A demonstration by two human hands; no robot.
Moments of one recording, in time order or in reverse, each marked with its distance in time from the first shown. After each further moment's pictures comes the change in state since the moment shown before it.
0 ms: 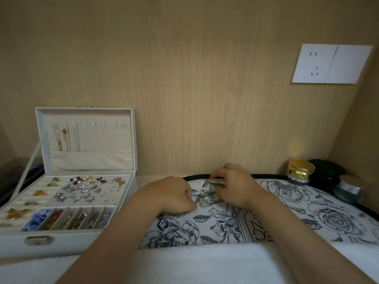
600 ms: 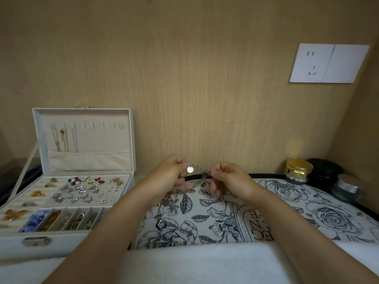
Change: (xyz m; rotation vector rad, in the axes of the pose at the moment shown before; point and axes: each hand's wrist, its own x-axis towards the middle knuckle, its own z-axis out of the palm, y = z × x) left_hand 0.003 0.006 -0.012 -1.146 0.230 0.020; right_hand -0.001 -0.008 -0.008 1.061 -0.101 0.108
